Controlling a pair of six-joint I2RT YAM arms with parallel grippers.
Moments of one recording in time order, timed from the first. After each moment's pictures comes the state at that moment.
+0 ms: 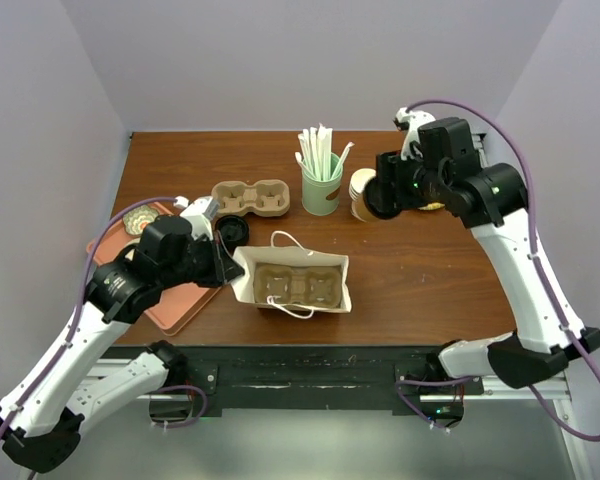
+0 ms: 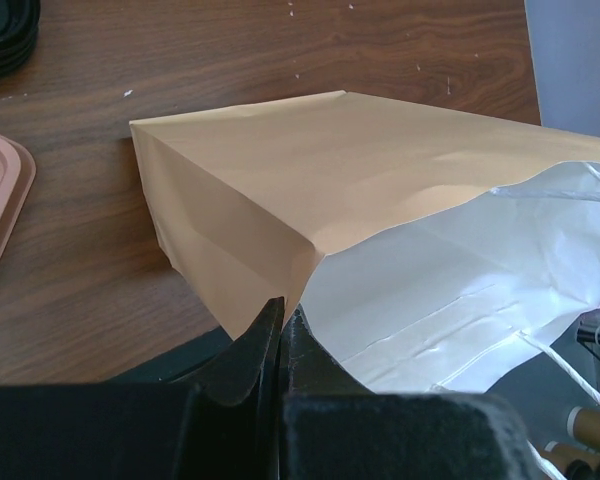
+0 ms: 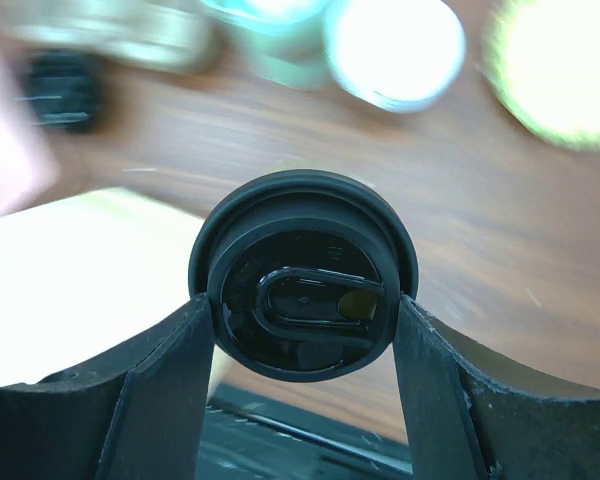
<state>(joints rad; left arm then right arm) -0.60 0.80 1.06 -0.91 0.13 -0.61 0.40 1.35 1.78 -1.19 0.07 0.21</state>
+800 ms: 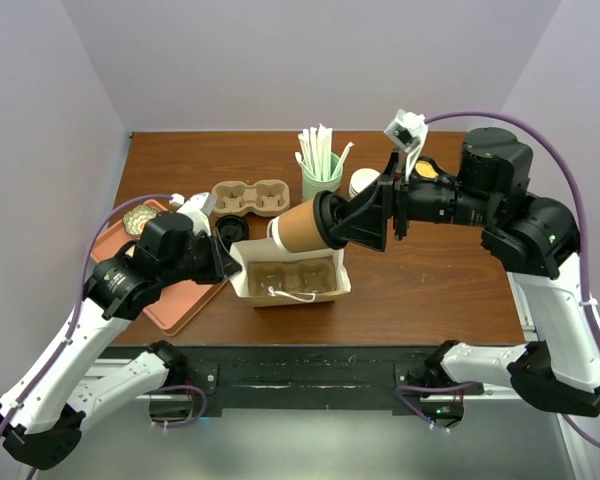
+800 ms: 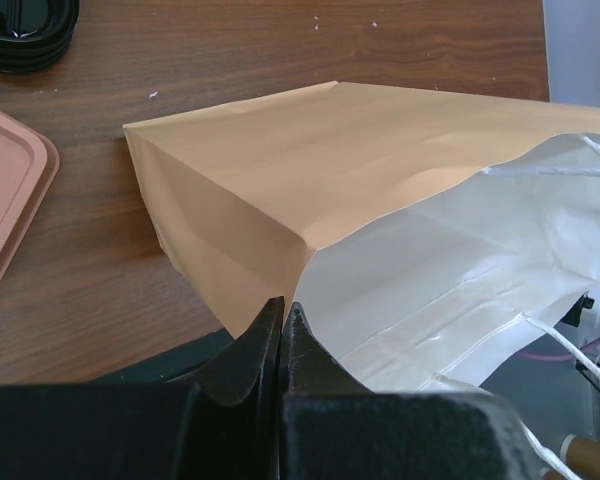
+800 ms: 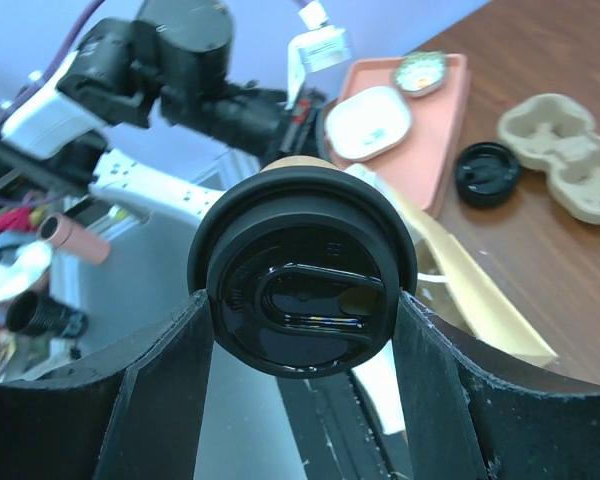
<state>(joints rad) -0.60 0.83 1.10 -0.94 0.08 -0.65 0.67 1.21 1.93 -0.98 -0.55 0.25</state>
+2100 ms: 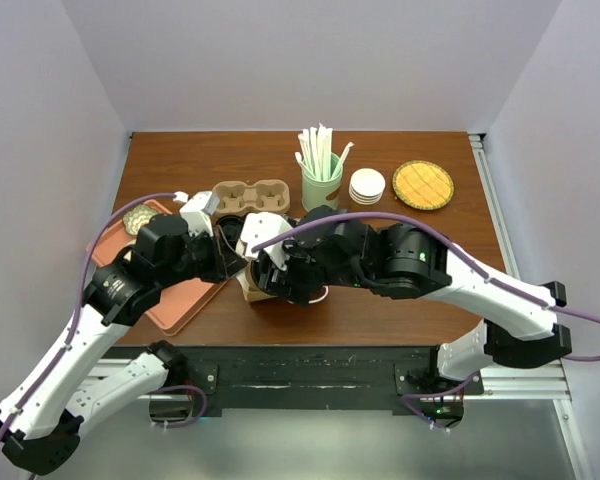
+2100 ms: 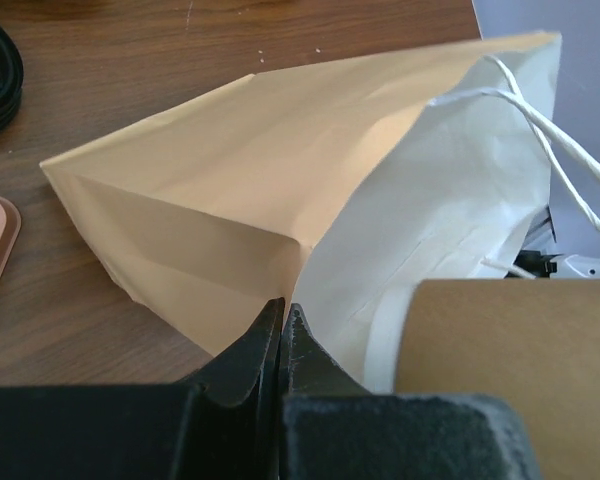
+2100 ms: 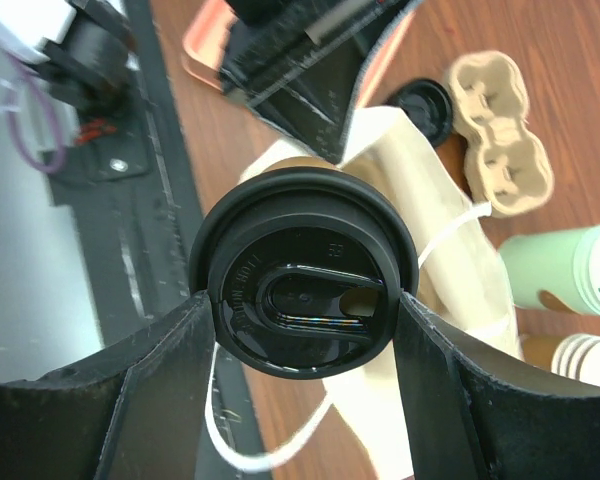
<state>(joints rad) -0.60 0.79 1.05 -0.80 0.14 -0.59 1.34 1.47 1.94 -1.08 0.19 -0.15</state>
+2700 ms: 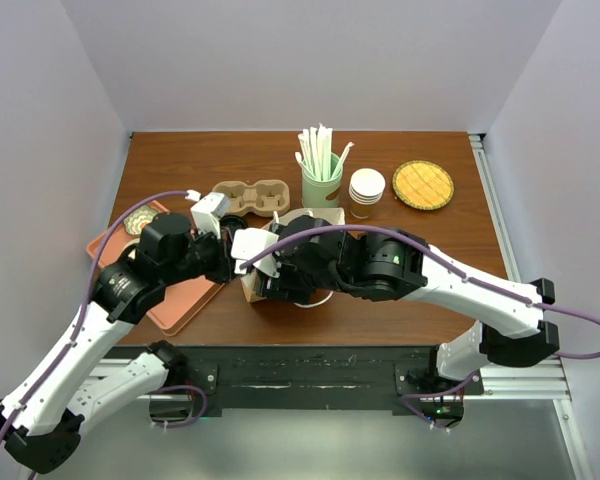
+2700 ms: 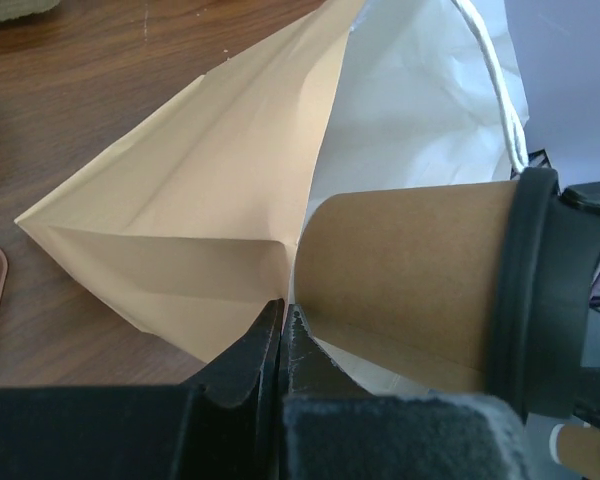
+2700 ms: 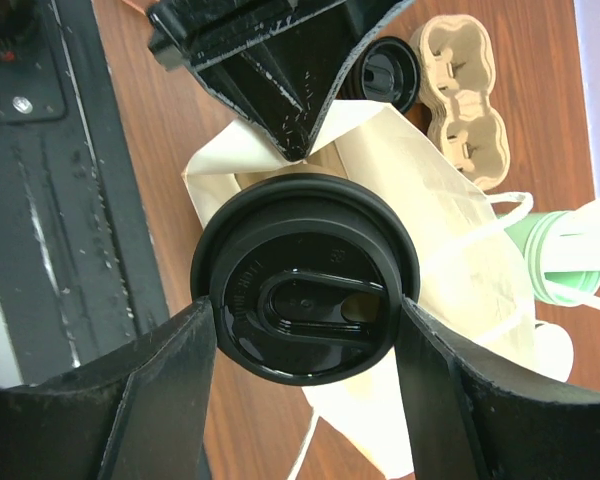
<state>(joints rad) -0.60 0.80 1.02 -0.75 0.23 -0.49 1.34 1.51 1.87 -1.08 0.28 -0.28</state>
